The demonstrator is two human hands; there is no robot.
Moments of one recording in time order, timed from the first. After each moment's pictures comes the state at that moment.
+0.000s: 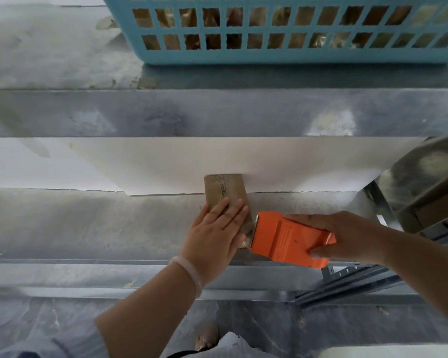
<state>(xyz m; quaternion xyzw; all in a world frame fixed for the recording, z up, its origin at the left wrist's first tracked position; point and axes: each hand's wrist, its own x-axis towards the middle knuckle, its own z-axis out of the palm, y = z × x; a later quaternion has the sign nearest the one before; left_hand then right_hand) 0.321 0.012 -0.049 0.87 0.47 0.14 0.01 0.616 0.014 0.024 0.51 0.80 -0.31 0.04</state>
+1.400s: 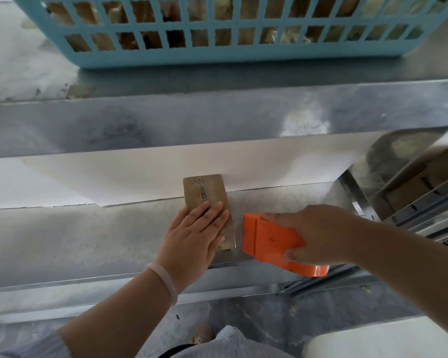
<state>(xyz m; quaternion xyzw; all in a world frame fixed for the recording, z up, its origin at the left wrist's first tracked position) 0.312 0.025 -0.056 0.89 0.44 0.13 -0.04 0.573 -0.003 0.069 0.55 0.80 -0.18 0.17</state>
